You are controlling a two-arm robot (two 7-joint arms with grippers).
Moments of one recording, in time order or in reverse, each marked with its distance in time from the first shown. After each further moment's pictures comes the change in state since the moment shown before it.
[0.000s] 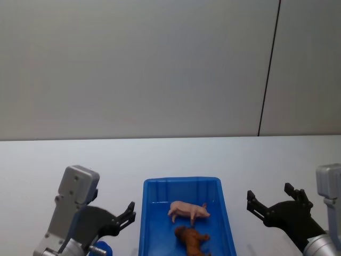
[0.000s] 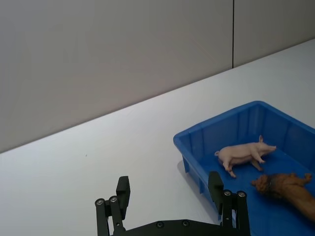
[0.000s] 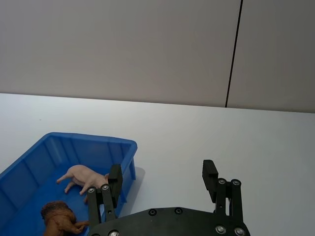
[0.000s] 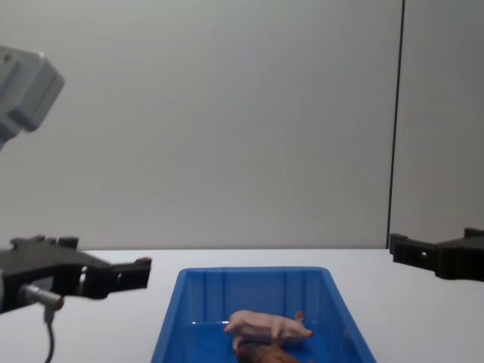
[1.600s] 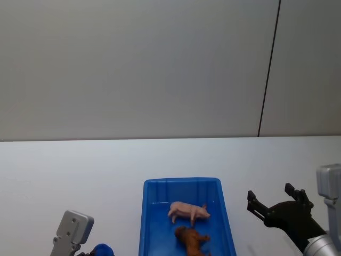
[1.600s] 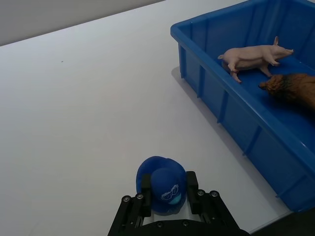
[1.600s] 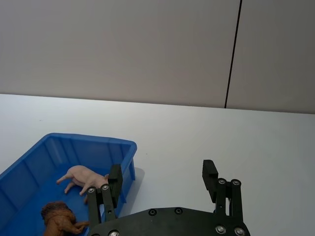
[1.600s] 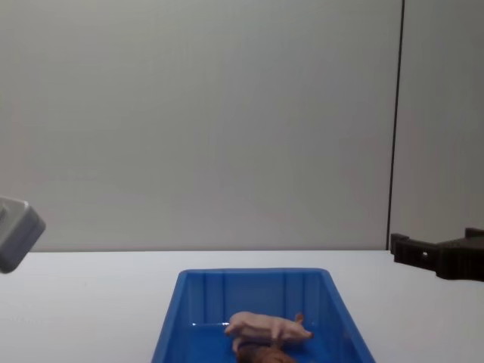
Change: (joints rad) left arm 0.092 0.010 -0.010 0.077 -0.071 0.112 -0.019; right arm -0.002 0.001 0.000 -0.002 0.000 0.000 -0.002
